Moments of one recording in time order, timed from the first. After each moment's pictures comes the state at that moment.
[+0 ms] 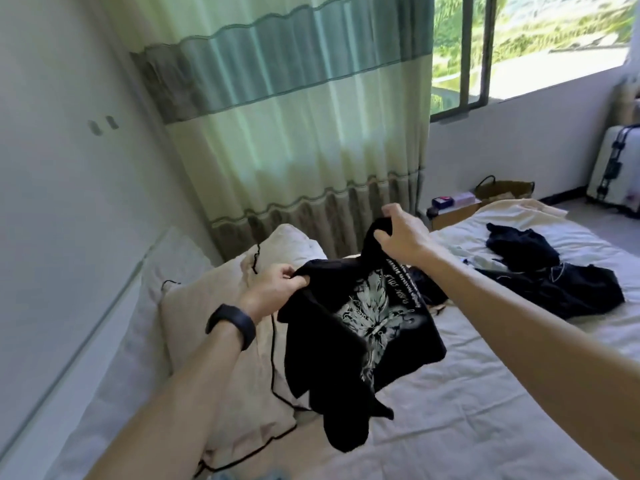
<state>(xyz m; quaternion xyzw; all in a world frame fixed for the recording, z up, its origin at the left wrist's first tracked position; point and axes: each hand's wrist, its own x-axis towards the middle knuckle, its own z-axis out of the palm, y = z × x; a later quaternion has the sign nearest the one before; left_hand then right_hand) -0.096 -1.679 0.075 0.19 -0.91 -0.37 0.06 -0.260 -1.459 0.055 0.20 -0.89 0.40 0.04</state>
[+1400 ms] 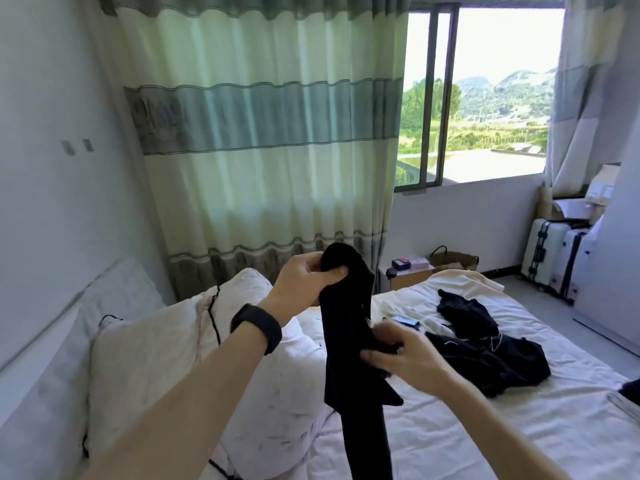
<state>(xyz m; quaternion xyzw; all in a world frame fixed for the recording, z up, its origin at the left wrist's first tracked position) -0.134 -1.574 0.141 -0.03 -0.80 -0.58 0.14 -0.170 -1.361 0.025 0.26 -0.81 0.53 -0.05</state>
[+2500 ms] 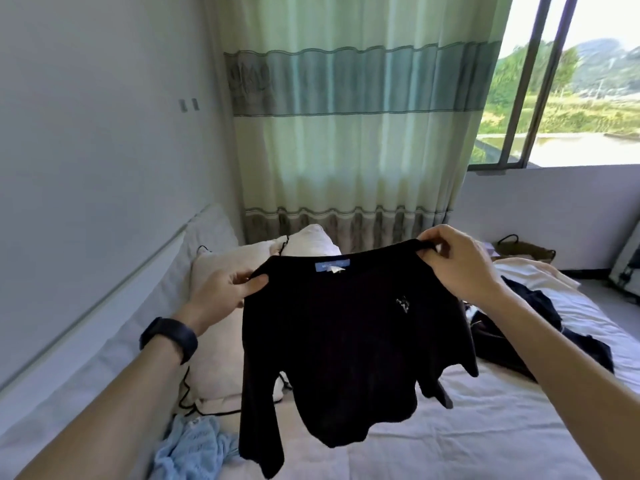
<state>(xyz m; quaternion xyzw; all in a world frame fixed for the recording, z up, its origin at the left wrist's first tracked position) 0.102 -1.694 0.089 0.18 -0.83 -0.51 0.16 -0.115 -1.377 0.100 0.31 -0.83 0.43 0.16</state>
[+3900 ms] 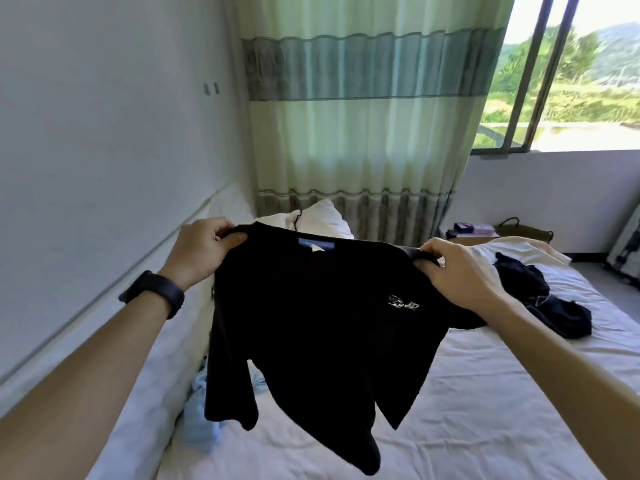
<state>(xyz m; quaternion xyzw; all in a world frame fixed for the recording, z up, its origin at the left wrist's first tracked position) 0.261 -1.659 0.119 0.21 -0.90 -0.23 0.30 0.049 -1.310 0.073 0.30 -0.90 0.29 0.12</state>
